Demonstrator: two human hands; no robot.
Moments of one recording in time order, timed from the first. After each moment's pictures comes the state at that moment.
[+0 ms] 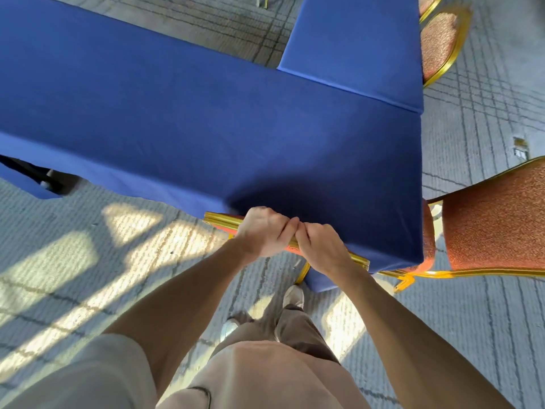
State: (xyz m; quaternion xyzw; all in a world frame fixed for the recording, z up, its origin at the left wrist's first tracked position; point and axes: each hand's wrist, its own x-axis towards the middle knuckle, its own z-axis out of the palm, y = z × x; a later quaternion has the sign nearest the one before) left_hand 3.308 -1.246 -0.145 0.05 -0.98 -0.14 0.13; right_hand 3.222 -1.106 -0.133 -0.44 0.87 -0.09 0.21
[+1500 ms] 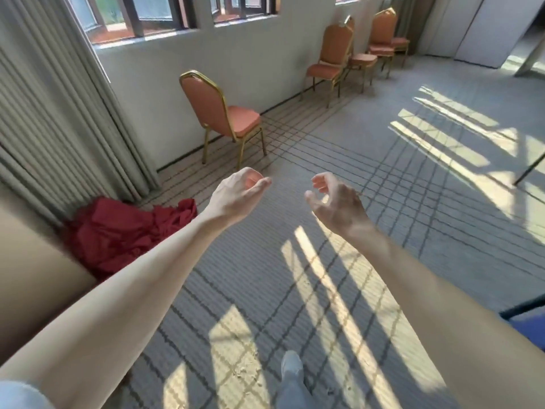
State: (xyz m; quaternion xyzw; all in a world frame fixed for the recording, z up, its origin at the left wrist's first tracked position) left_hand 4.240 -1.188 0.065 0.89 -0.26 -0.05 0.37; right_hand 4.122 -1.384 0.065 -0.93 0.15 -0.16 0.31
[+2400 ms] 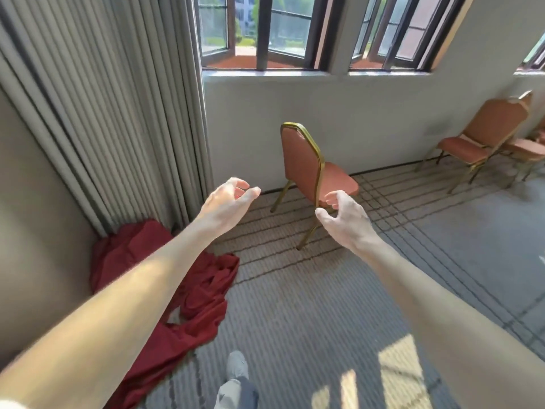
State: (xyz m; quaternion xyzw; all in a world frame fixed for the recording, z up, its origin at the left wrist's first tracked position) left_hand 4.818 -1.189 0.059 0.89 0.04 0.02 0.45; right_hand 4.817 -1.453 0.058 -0.95 -0.02 -0.05 0.30
